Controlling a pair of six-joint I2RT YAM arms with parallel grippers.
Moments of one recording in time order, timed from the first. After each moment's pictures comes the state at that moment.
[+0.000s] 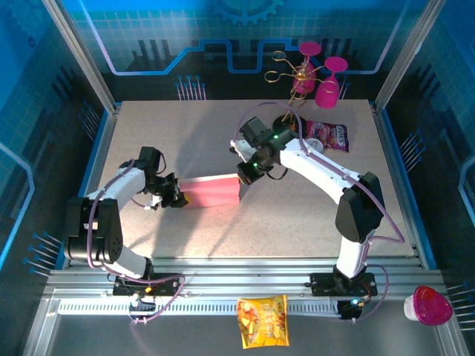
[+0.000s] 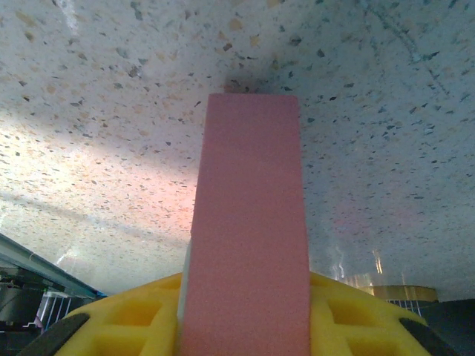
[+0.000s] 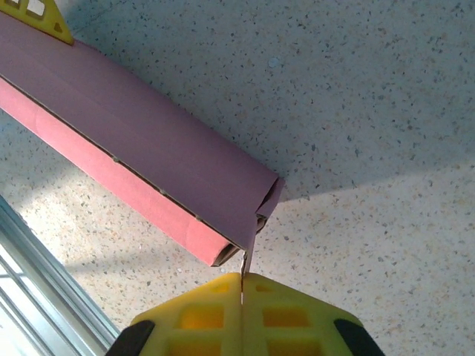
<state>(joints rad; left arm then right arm) 0.01 1.52 0.89 -0.74 0.60 -1.91 0.68 1.83 1.65 -1.02 -0.24 0.06</state>
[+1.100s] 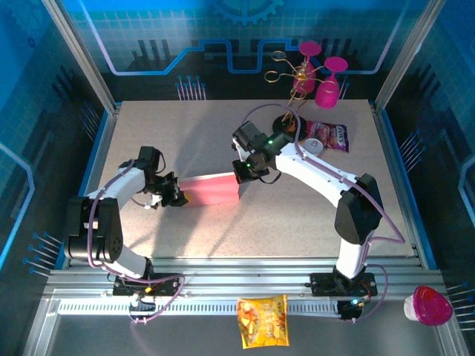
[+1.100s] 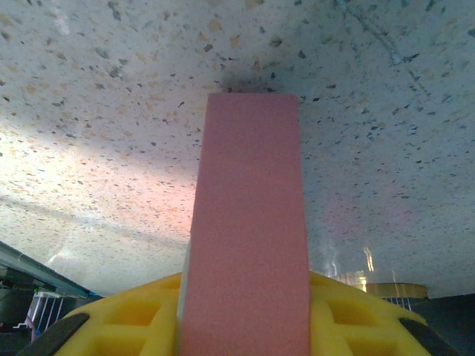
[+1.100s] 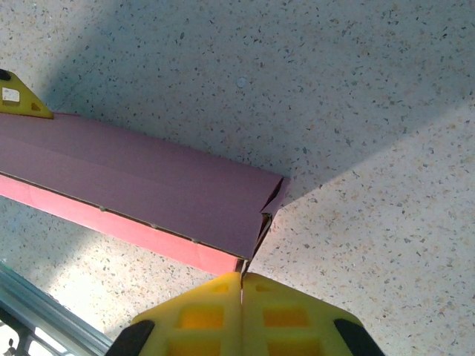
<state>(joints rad) 0.02 1.53 0.89 -0.72 0.60 -1.92 0.73 1.83 1.63 -0.96 -0.12 0.39</state>
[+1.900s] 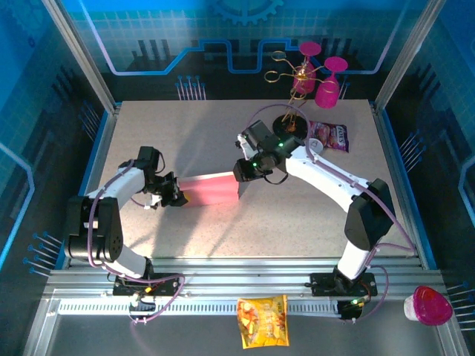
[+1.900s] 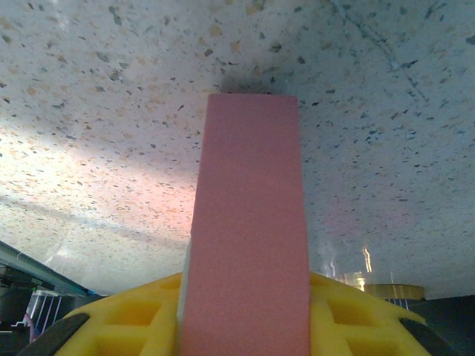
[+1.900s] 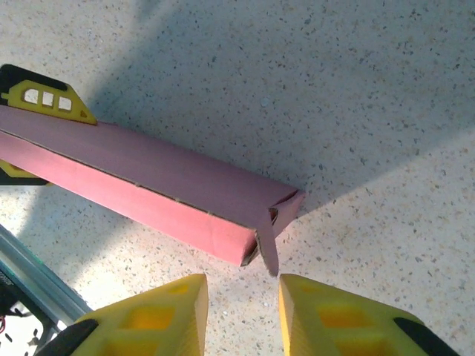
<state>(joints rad) 0.03 1.53 0.89 -0.72 0.60 -1.92 0.68 1.74 1.52 -0.83 -0.21 0.34</state>
